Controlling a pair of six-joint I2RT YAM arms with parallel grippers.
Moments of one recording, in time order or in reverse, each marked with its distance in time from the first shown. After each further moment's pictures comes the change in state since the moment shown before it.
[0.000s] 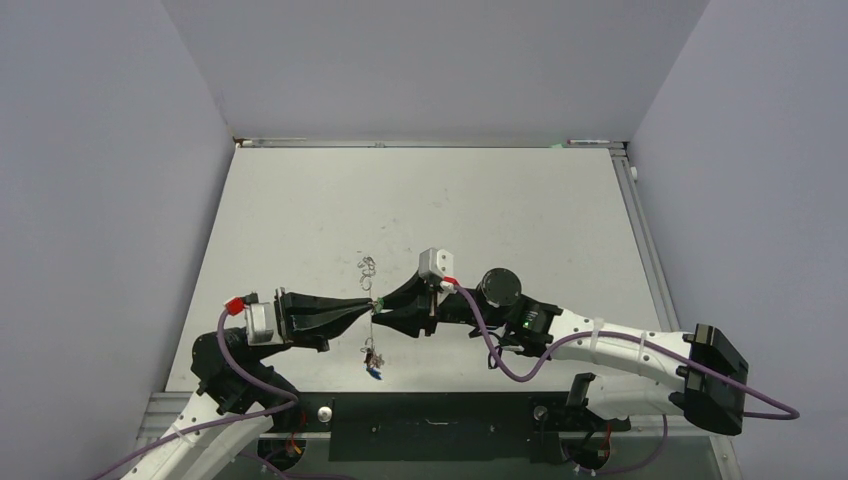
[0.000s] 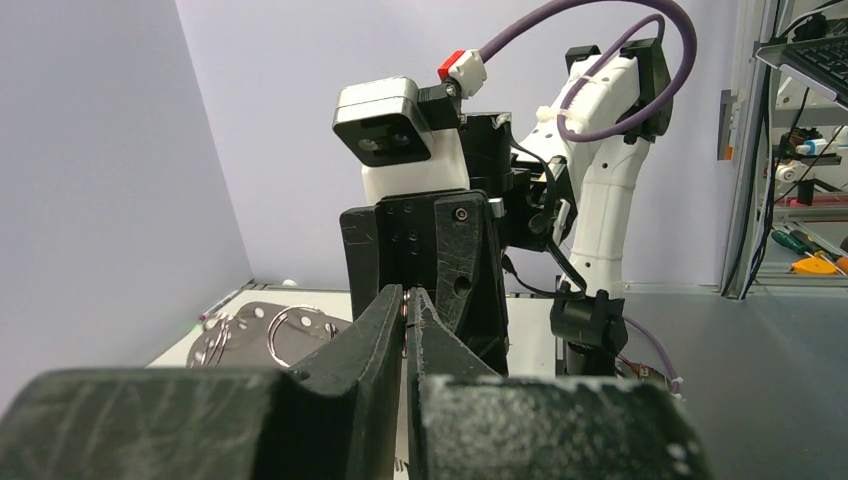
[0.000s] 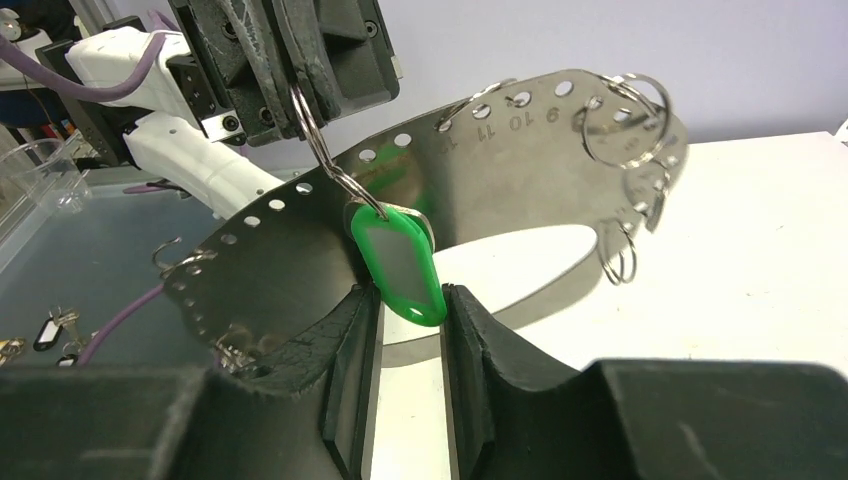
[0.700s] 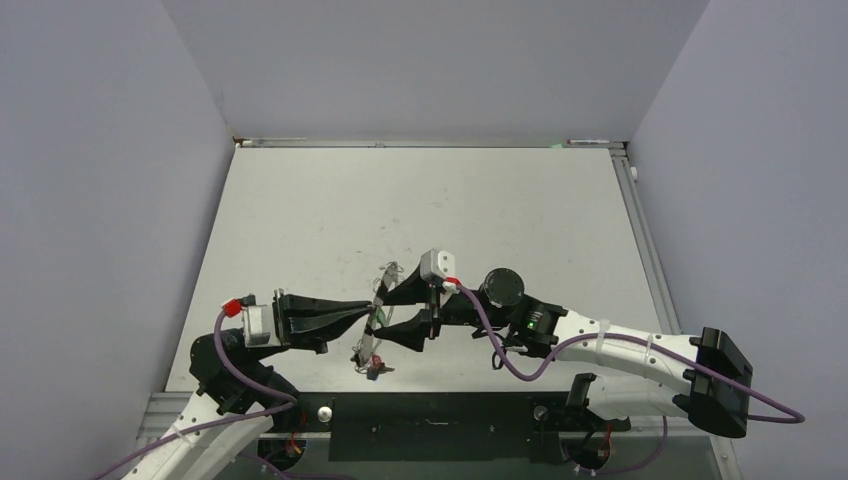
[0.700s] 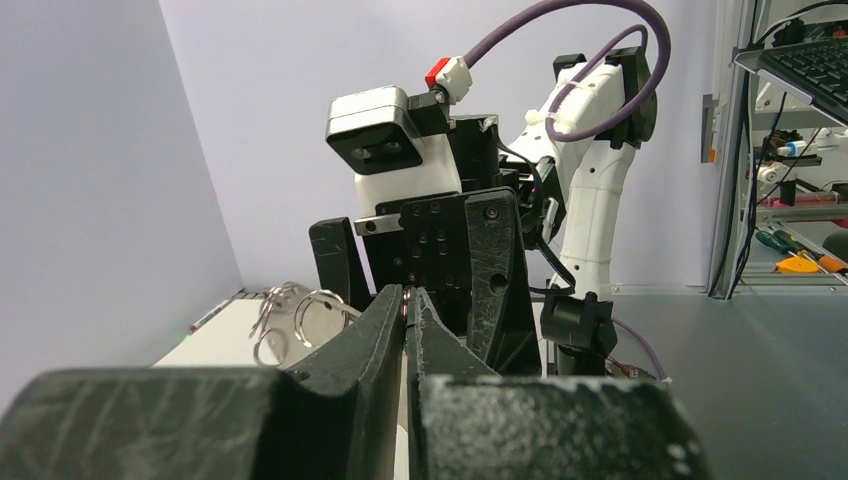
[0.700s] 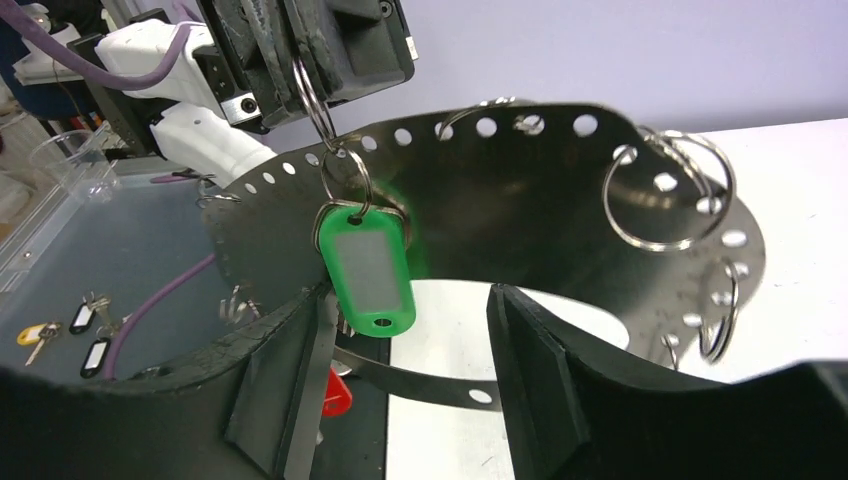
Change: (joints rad) left arm 0.005 -0.001 0.000 0.026 0.024 -0.023; right arm -0.001 -0.028 0.000 -0.050 -0.039 0.022
